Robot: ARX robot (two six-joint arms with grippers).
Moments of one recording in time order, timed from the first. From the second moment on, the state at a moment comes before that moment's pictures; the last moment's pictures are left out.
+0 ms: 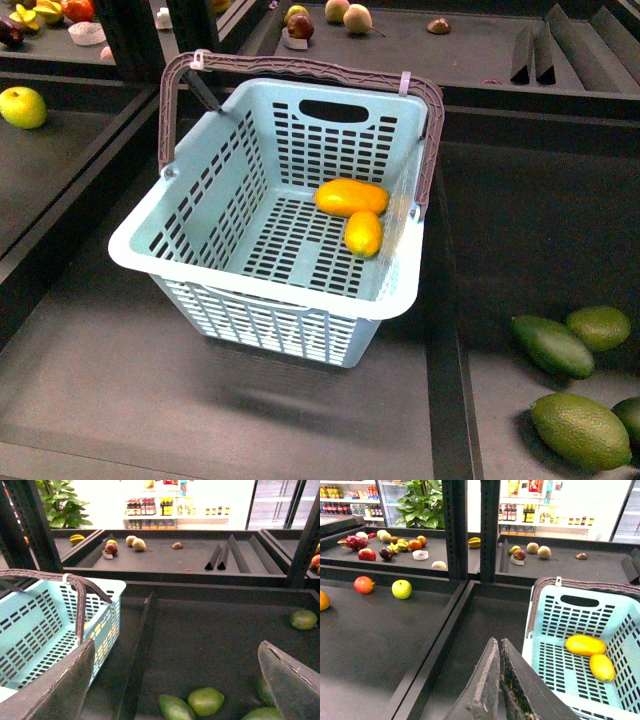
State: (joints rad) left arm 0.00 0.56 0.02 0.55 0.00 -0.01; right arm 0.00 0.00 0.02 0.00 0.00 0.00
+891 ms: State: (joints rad) left arm 0.00 0.09 0.02 0.06 0.00 -0.01; right arm 0.00 0.00 0.02 0.00 0.00 0.00
